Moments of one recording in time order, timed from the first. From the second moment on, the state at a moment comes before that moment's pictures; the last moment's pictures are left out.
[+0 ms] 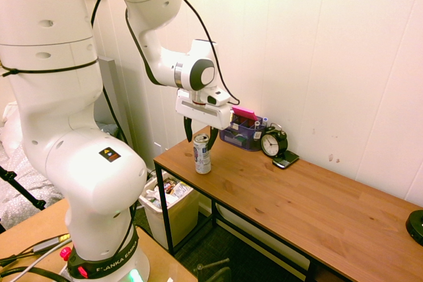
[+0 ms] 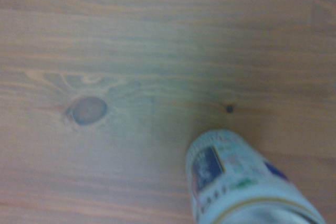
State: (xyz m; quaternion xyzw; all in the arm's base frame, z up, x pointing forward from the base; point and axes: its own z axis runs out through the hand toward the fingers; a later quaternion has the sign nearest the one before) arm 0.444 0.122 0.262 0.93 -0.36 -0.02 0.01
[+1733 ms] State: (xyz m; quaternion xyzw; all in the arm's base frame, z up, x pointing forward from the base) arm 0.410 0.223 0.280 0.95 -0.31 -0.01 0.04
